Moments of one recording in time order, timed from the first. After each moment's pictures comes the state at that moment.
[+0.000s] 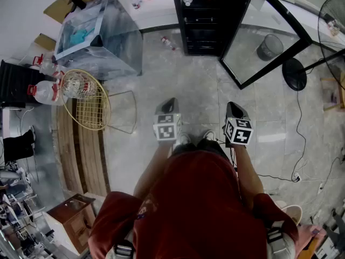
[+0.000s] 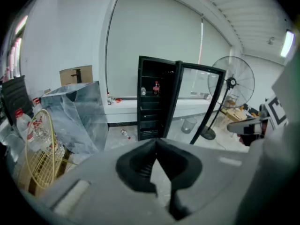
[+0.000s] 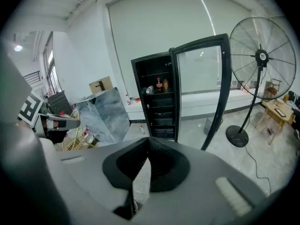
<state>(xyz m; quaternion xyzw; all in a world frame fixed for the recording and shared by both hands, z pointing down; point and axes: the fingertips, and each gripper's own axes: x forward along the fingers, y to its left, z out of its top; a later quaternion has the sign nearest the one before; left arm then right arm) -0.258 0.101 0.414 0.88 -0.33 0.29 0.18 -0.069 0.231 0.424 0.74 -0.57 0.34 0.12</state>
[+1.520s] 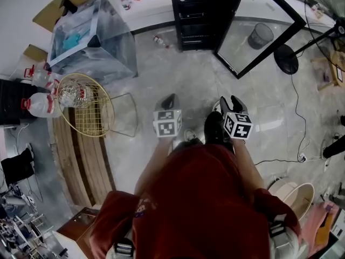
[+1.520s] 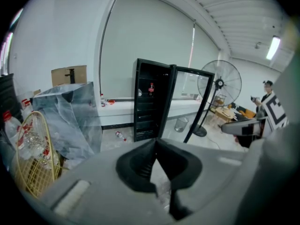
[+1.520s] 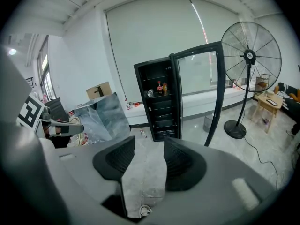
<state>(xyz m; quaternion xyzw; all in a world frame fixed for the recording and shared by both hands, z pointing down) -0.333 0.091 0.413 0.90 -0.27 0.28 0.17 -0.170 0.230 0.420 0.77 -0.54 0.33 0.07</state>
